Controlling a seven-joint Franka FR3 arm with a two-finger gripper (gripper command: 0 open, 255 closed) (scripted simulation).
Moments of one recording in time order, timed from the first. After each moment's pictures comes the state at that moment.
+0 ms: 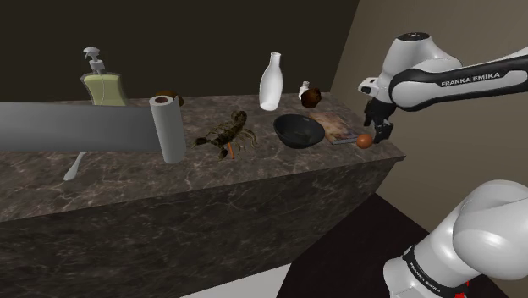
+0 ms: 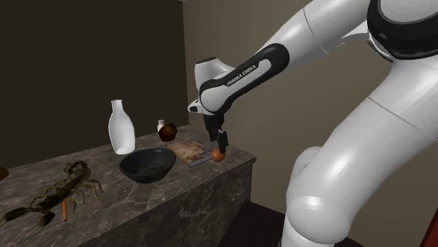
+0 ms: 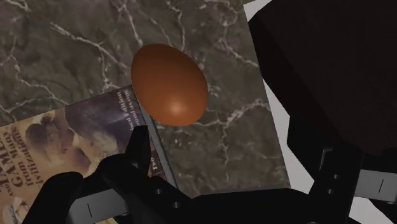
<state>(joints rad) 0.02 -0.52 -0.39 -2.61 -0.50 2.16 -1.02</state>
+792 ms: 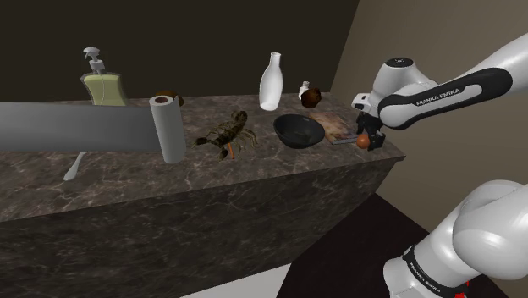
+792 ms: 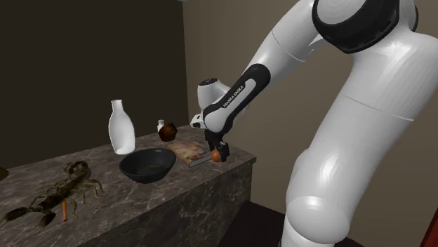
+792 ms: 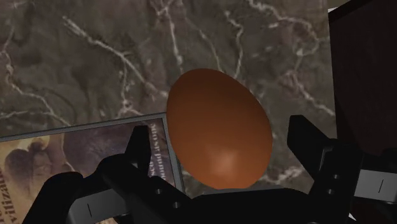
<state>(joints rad) 0.02 -0.31 -0.50 -2.62 -0.59 2.44 -1.13</state>
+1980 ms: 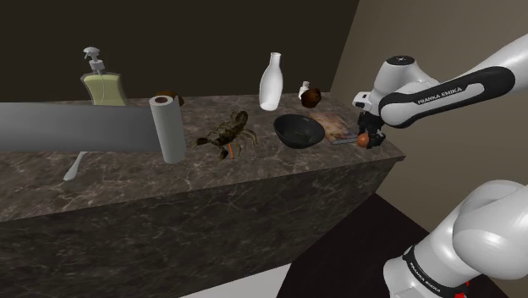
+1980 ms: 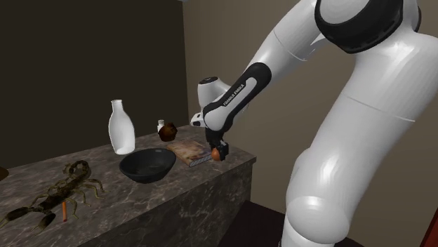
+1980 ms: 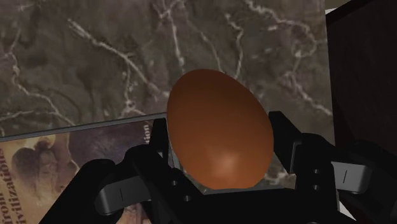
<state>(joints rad) 0.02 -0.32 -0.50 -2.62 -0.58 2.42 -1.14</state>
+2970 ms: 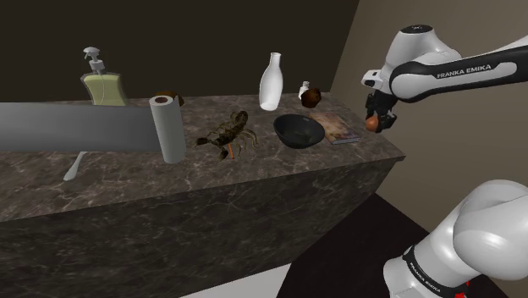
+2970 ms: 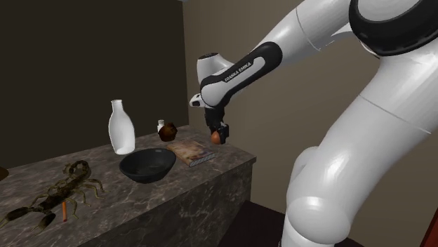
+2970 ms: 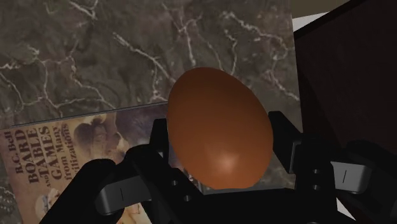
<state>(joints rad) 0.03 -0.45 -0.46 -2.52 -0.53 2.19 -1.20</state>
